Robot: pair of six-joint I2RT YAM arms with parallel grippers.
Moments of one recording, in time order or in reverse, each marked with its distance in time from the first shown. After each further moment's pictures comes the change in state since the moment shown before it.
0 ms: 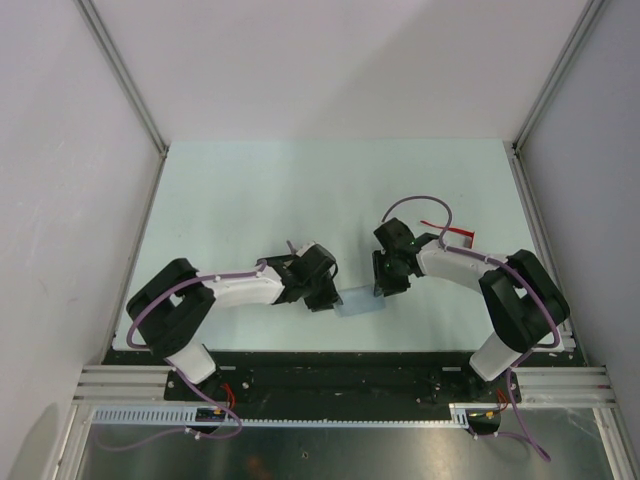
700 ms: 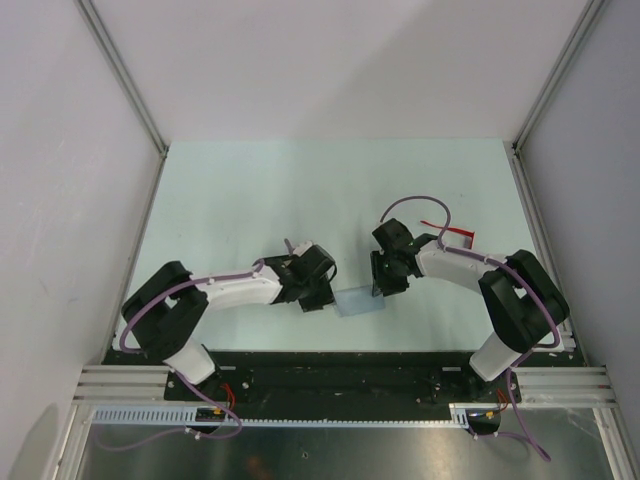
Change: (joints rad) left arm -0.006 -0.045 0.005 -0.102 -0.079 0.050; right arm 0.012 0.000 0.000 0.010 -0.001 0.000
